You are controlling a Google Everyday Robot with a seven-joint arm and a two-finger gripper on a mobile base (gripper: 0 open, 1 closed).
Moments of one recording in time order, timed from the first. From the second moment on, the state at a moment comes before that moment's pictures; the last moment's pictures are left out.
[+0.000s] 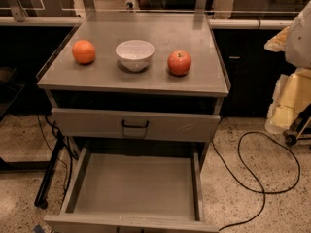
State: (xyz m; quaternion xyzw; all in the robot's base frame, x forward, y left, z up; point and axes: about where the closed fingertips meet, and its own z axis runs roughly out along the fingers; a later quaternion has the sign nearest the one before) arm 0.438 -0.216 0.977 -0.60 0.78 -0.04 0.16
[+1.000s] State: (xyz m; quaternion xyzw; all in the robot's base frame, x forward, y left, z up) arm 0.438 -0.216 0.977 -0.60 0.78 -0.04 0.16
